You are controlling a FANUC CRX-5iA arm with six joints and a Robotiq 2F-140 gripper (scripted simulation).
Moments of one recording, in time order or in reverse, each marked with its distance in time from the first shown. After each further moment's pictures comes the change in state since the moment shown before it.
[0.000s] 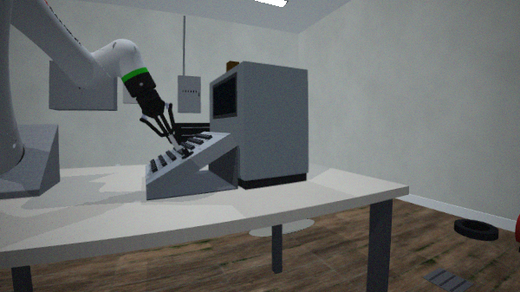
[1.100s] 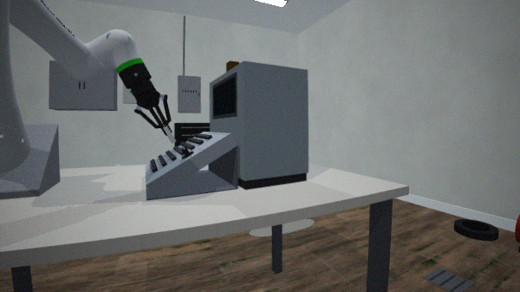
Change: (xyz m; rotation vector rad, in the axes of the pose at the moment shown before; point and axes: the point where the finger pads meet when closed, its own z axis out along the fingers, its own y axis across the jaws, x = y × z) arm 0.000 0.000 -0.035 -0.001 0.000 0.000
